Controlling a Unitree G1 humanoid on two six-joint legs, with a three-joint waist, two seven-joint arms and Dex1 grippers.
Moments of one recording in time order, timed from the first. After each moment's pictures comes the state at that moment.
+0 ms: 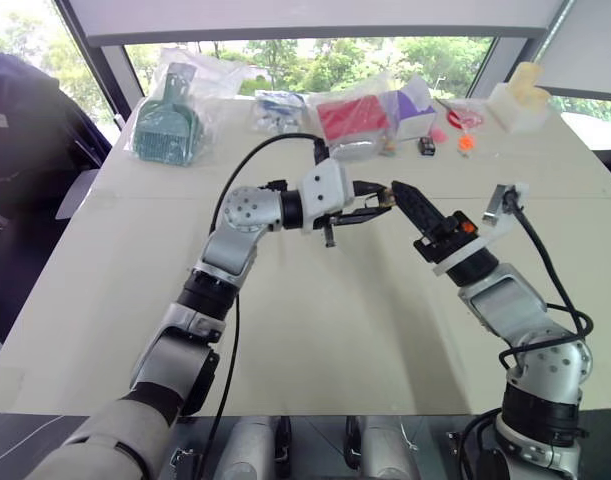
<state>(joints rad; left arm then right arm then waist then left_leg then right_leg) -0.89 0.17 -0.22 0.35 -0.08 -0.14 -1.00 -0.28 -0.26 -0.33 -0.43 1.34 0.73 0.00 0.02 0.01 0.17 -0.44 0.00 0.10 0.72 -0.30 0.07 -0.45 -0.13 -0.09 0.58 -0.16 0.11</state>
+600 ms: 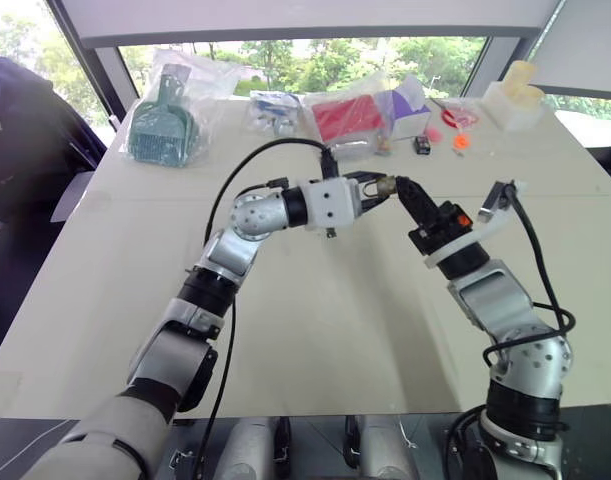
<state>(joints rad) -0.92 0.20 -0.27 0.51 0.25 -0.58 -0.65 -0.32 -0.17 -0.29 -0.40 1.36 0.63 -0.12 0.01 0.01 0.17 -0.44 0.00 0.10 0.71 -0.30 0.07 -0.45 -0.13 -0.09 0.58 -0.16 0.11</state>
